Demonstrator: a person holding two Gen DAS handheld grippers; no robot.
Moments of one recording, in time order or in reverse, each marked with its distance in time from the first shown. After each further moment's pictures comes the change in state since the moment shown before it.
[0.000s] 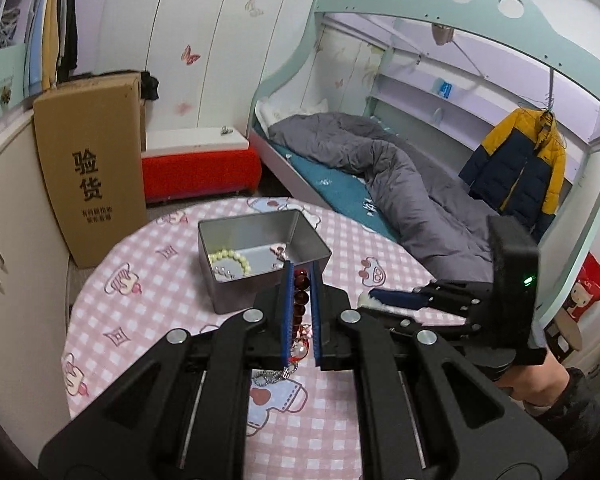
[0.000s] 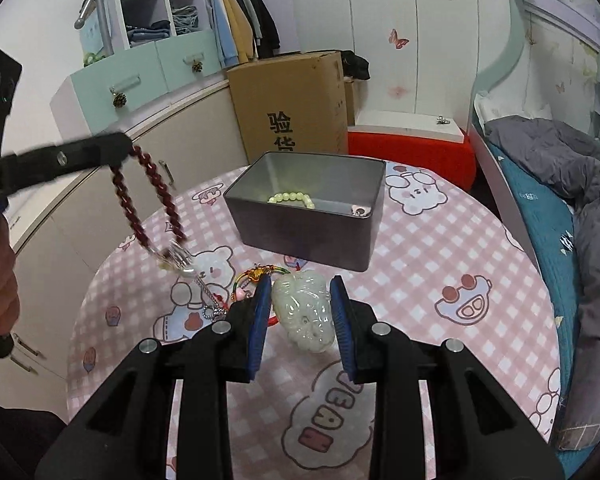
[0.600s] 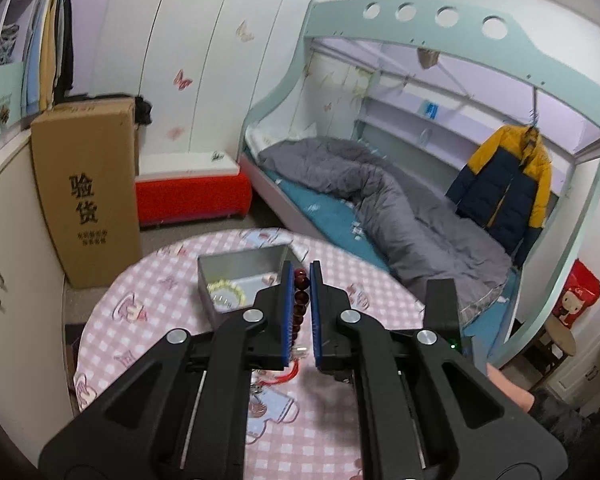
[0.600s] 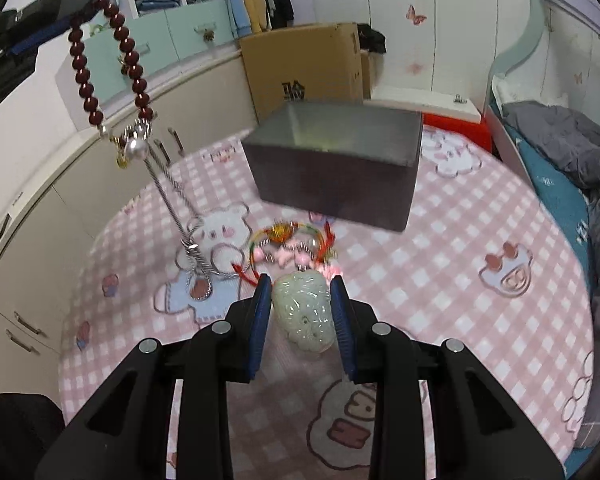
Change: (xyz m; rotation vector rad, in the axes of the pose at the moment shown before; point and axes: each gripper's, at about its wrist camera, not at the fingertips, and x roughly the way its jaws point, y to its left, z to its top) left arm -0.039 -0.005 0.023 0.010 -0.093 -0.047; right arm 0.019 0.018 -0.012 -0.028 0.056 0.028
